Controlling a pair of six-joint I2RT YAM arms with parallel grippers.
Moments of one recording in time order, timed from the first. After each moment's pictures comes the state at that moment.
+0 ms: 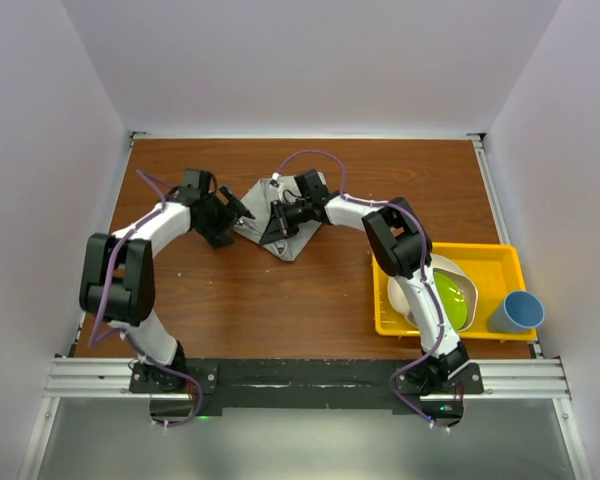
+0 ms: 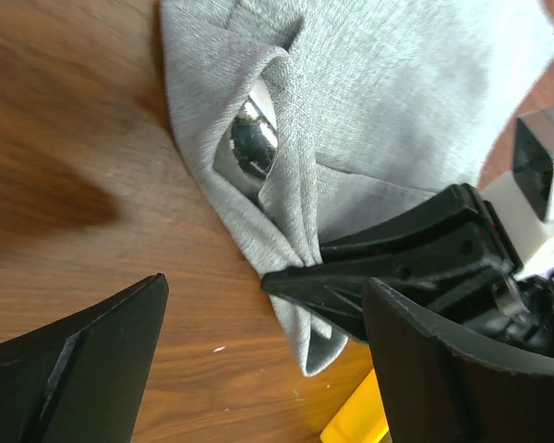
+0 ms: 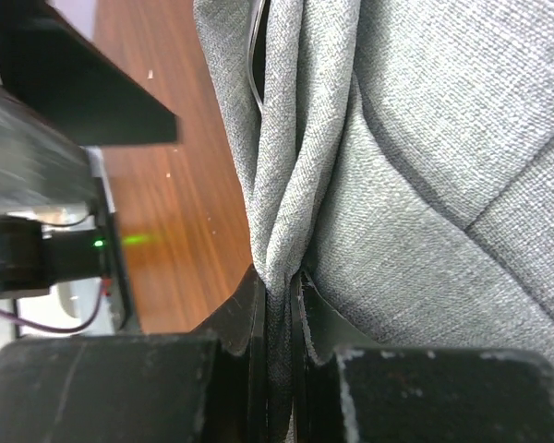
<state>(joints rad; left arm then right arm) -0.13 1.65 1.04 -0.36 0.25 -0.94 0.60 2.41 1.71 -0.11 -0.88 0.40</state>
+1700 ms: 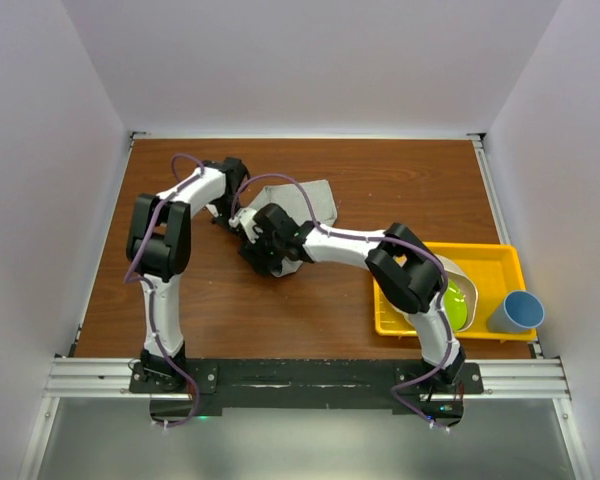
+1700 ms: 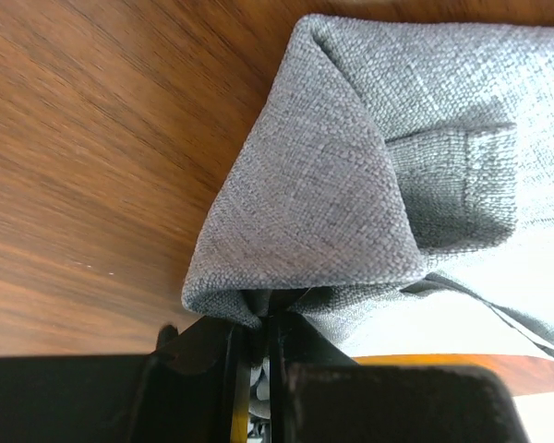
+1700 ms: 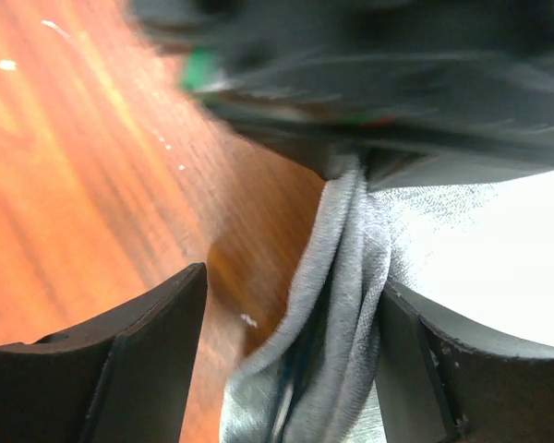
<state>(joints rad) -0.26 2.12 1.60 -1.06 0.16 -1.16 0.89 2.12 1.48 -0.22 -0.12 -0.06</state>
